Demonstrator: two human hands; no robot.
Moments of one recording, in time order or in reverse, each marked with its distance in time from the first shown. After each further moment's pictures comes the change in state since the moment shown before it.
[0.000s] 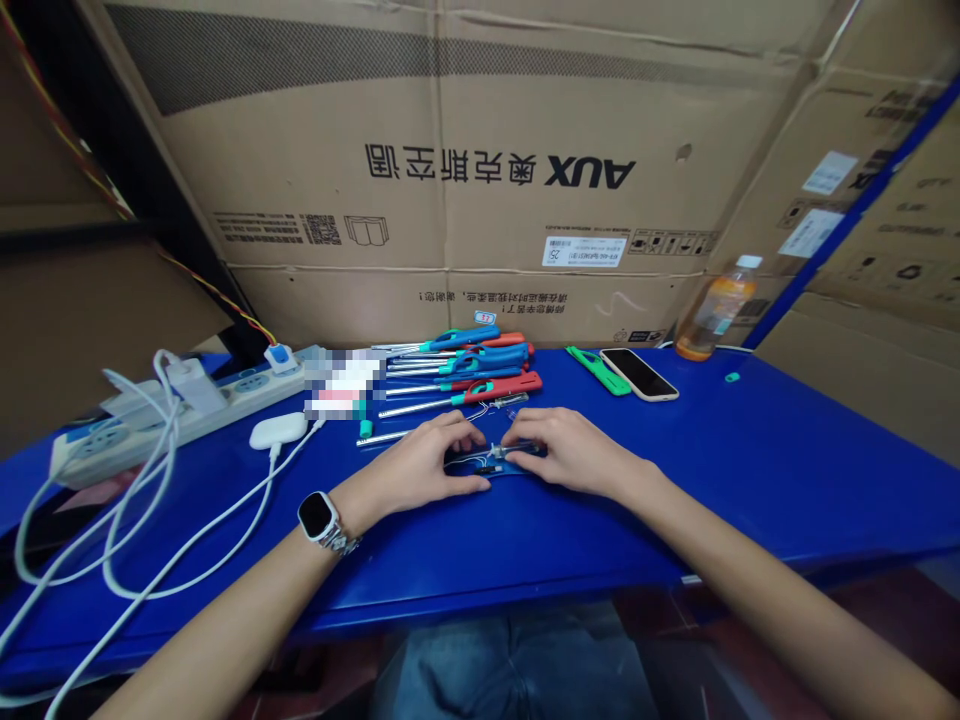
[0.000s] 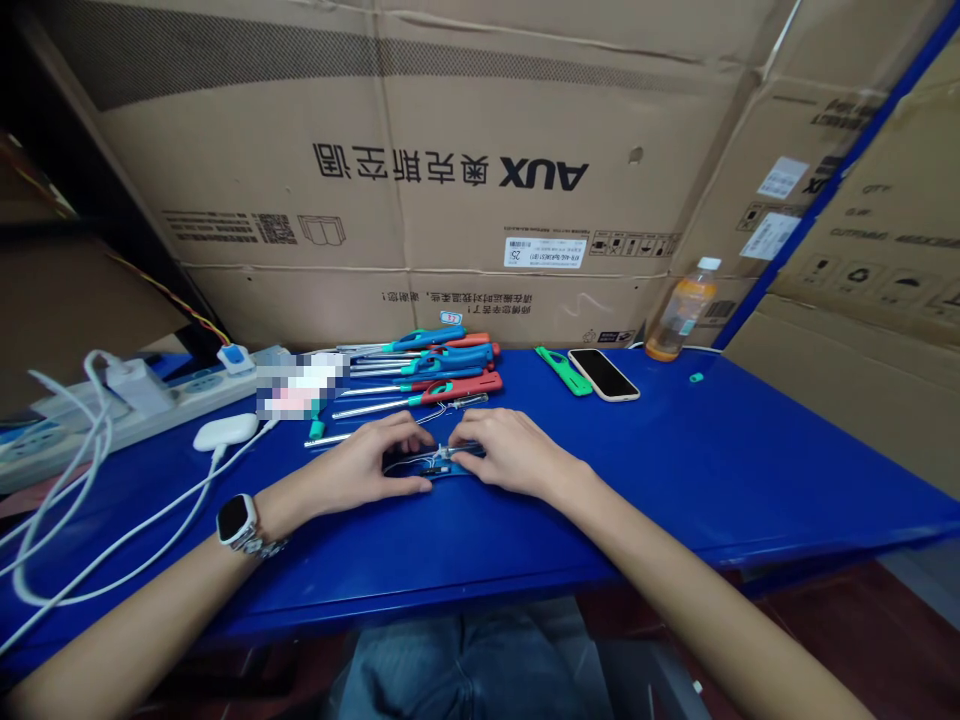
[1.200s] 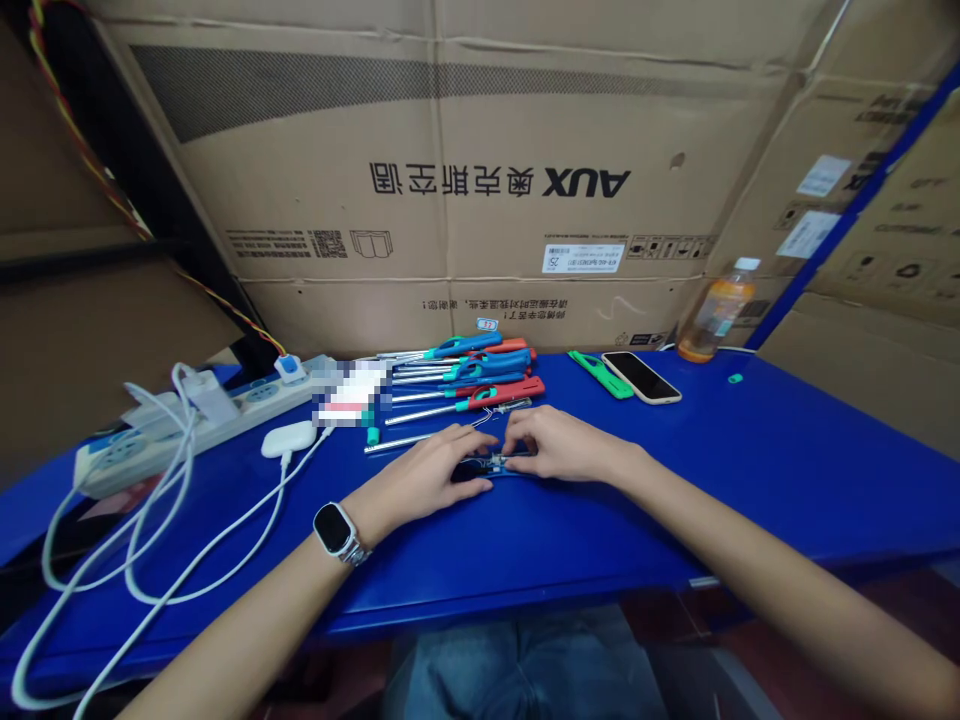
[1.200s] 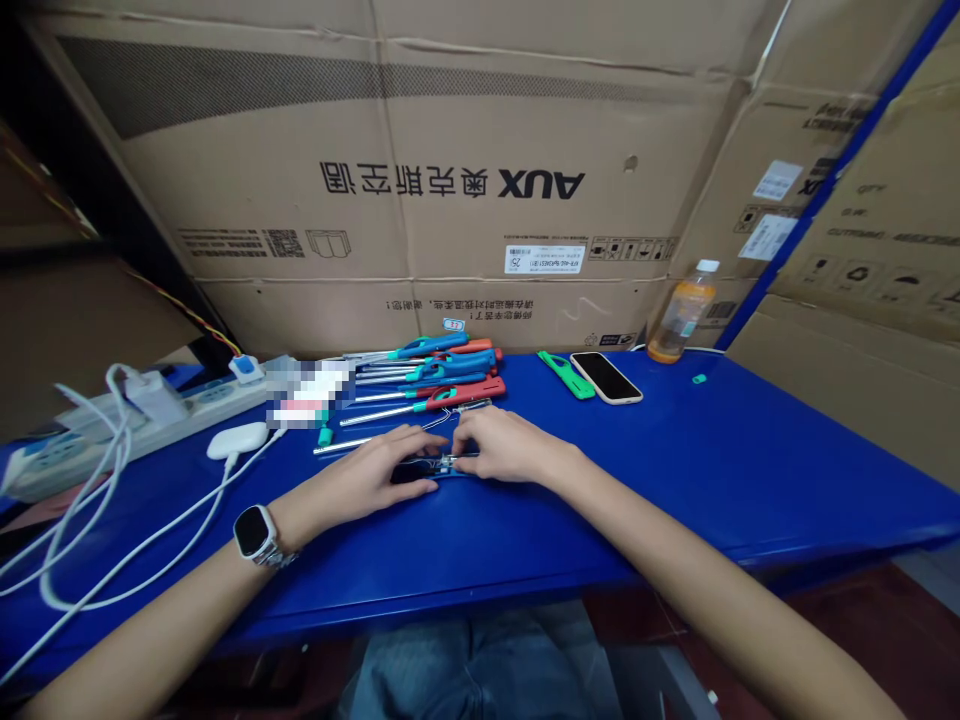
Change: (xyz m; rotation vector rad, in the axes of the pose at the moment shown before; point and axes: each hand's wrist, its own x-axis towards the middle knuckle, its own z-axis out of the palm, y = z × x) left_hand -0.004 0.008 -0.001 0.104 -0.068 0.046; right_hand 0.019 0.005 -0.002 0.074 -0.148 0.020
